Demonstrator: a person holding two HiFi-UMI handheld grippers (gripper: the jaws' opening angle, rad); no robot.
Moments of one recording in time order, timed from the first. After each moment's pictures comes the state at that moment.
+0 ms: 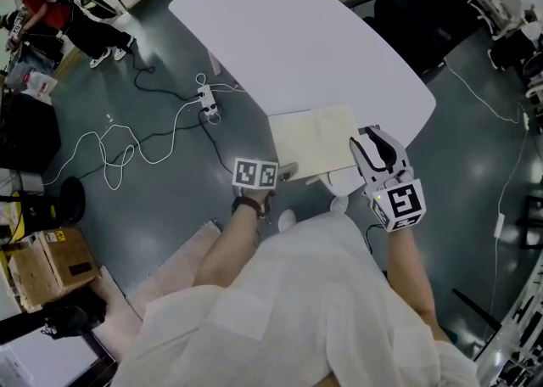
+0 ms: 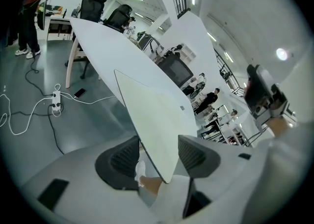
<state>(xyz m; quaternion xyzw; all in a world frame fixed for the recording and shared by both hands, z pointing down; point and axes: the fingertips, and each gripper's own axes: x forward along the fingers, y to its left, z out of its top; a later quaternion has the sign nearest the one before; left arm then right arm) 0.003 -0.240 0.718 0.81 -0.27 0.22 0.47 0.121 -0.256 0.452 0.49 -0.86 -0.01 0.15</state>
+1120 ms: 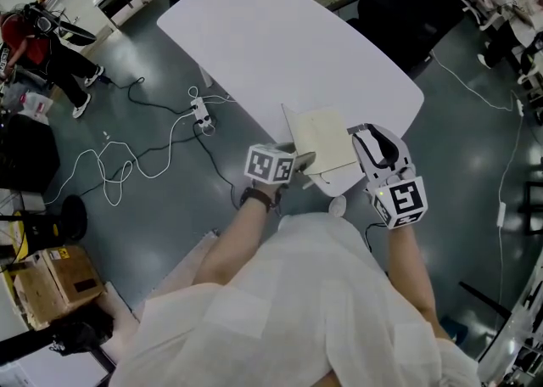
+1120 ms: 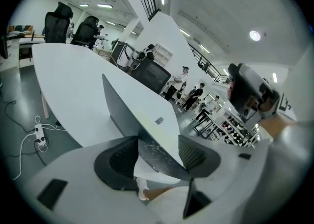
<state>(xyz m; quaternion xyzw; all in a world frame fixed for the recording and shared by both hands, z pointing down) 0.080 -0.259 0.640 0.88 -0.21 0.22 0.37 0.156 -0.244 0.432 0.53 -0.84 -0.02 0.13</state>
